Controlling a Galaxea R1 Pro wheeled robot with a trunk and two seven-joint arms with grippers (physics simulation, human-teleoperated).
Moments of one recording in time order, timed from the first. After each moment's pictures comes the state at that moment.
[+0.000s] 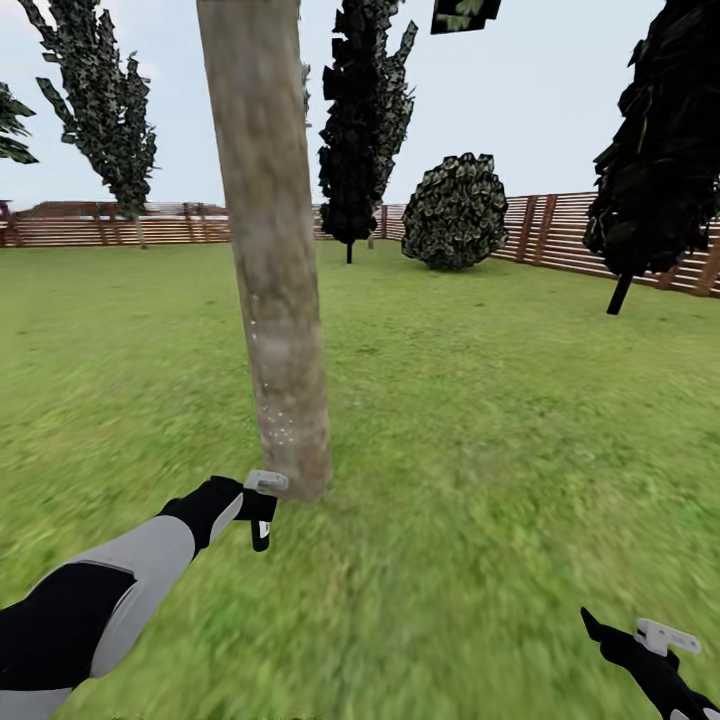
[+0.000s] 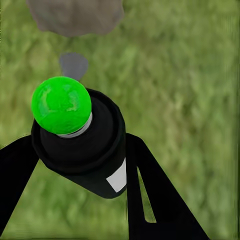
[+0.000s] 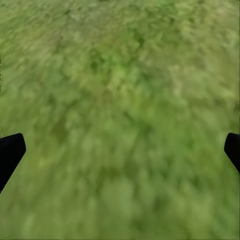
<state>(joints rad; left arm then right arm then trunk) -1.03 0.03 -0.23 -0.15 0.05 0.43 -0.17 -0.55 -0.39 -0.07 0.01 -0.48 -0.45 0.39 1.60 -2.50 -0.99</state>
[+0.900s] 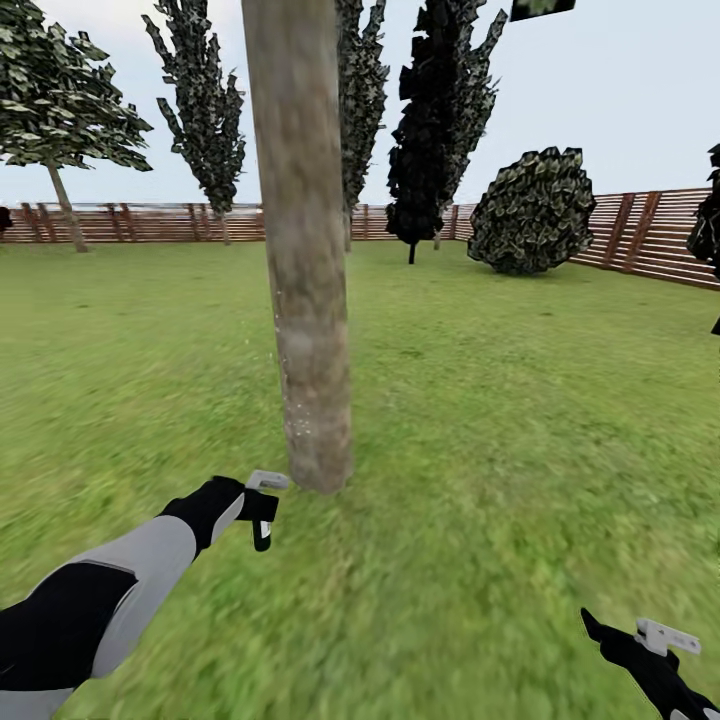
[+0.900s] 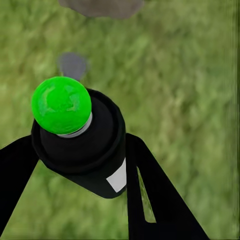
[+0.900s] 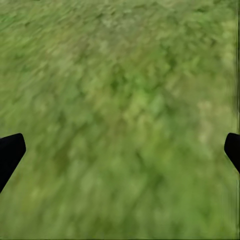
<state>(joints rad) -1.03 0.02 -0.23 -0.15 0.05 0.43 -0.17 -0.55 -0.39 -0.07 0.00 -0.48 -0.45 0.39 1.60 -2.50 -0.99</state>
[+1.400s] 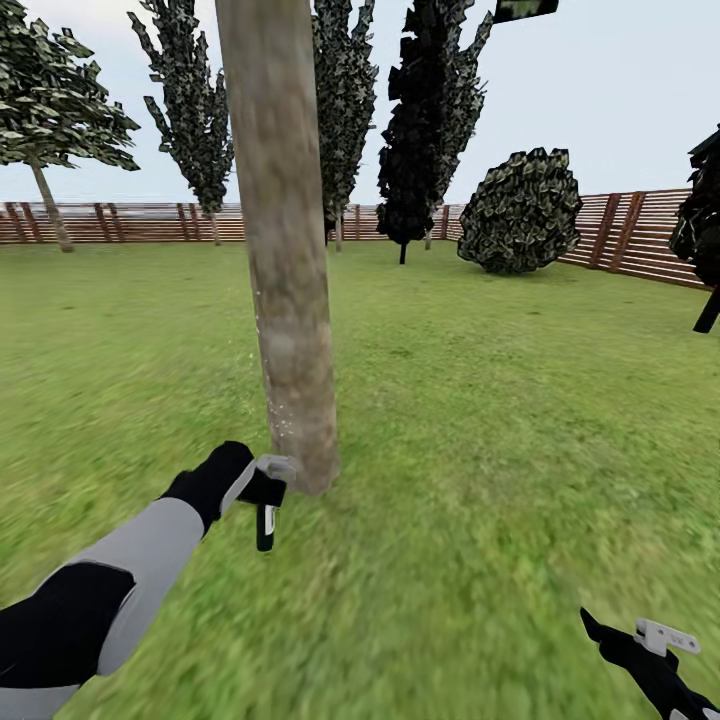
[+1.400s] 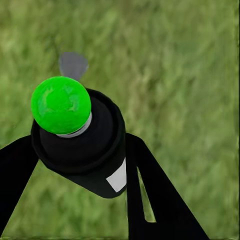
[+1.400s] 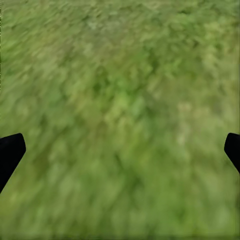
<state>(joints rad) -1.04 0.01 -0.22 -0.39 0.05 0.85 -0.18 -0.55 -0.38 -0.07 0.00 -0.47 -0.45 0.39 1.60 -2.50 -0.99</state>
